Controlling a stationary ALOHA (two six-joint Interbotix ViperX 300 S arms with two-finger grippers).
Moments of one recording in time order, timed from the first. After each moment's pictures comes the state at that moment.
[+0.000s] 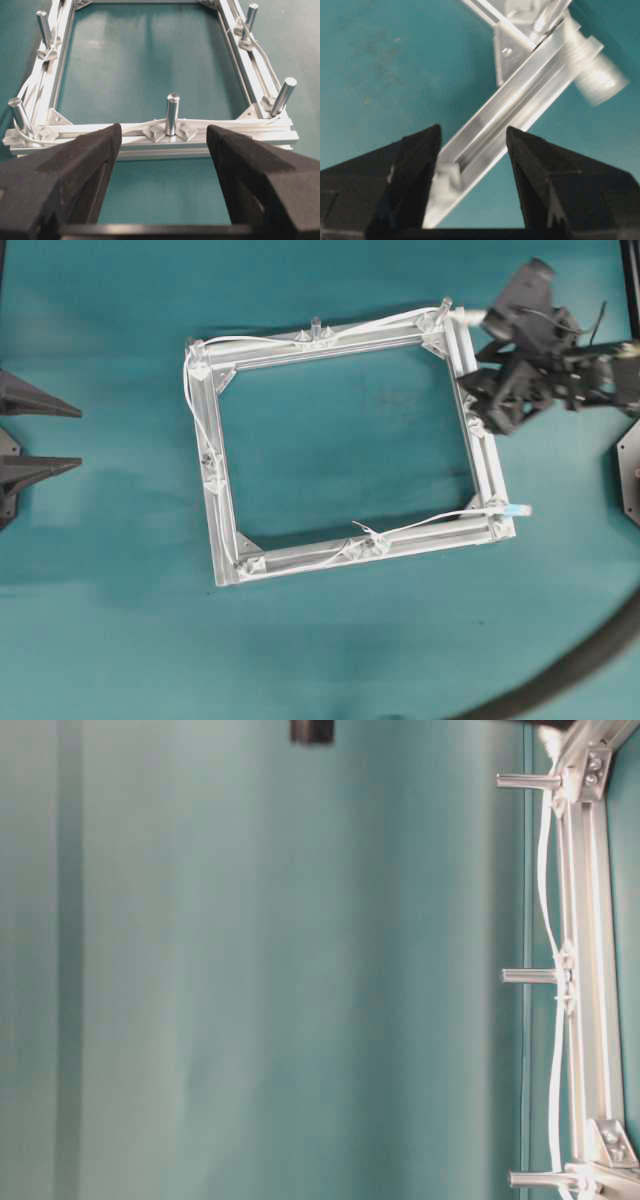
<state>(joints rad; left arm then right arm) 0.08 -1.36 1.43 -0.06 0.17 0.04 -0.28 -0.33 1.05 -0.85 0.25 1.18</state>
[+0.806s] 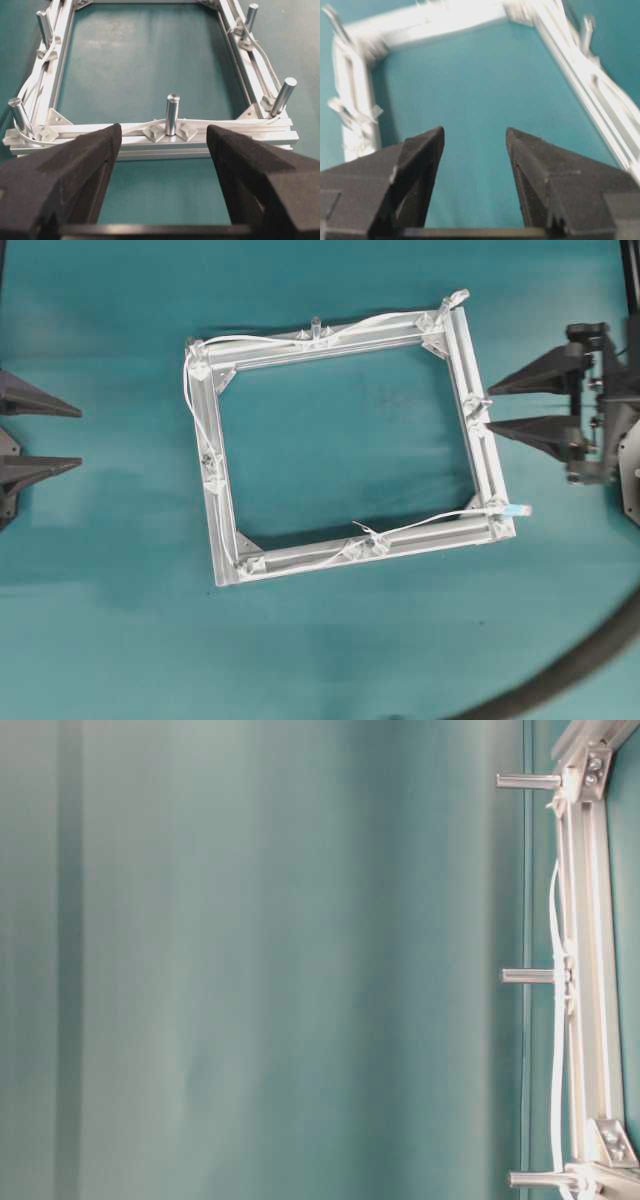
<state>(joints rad) 0.09 -1.36 1.43 -0.06 0.17 0.04 -0.24 -0.82 1.25 -0.93 -0.19 0.98</state>
